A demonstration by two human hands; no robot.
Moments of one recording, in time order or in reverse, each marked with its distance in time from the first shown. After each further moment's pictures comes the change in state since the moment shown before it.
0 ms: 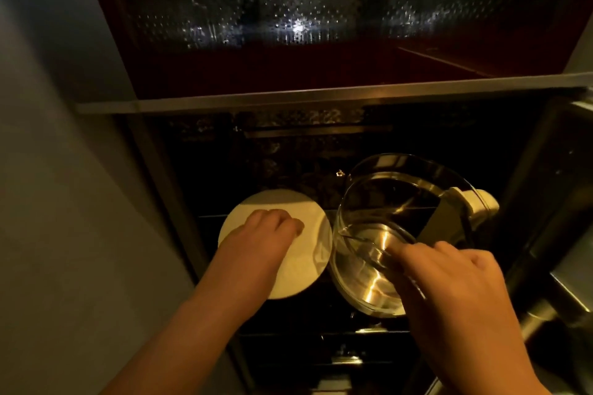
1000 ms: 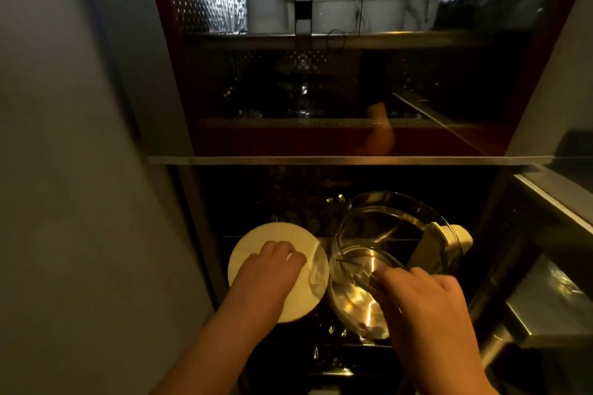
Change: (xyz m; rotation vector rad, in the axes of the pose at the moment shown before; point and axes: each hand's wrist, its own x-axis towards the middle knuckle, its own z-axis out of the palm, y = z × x) left_hand -0.007 0.016 -0.047 0.130 -0.293 -0.069; right_hand 0.017 -0.024 -0.041 -0.018 -0.046 0.009
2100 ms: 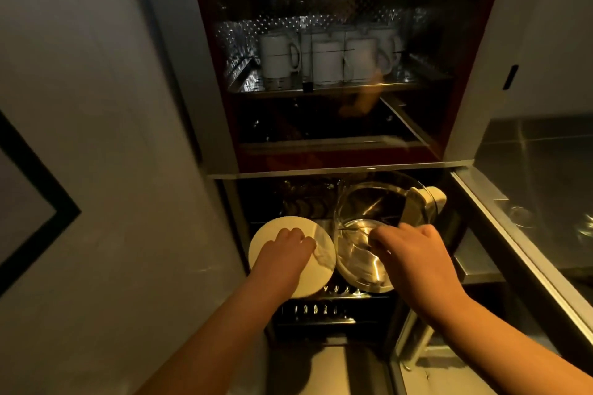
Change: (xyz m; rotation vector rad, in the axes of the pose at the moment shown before) left_hand -0.089 0.021 -0.118 0.000 -0.161 0.018; right_hand 0.012 -0.032 -0.135 0.082 -0.134 -0.069
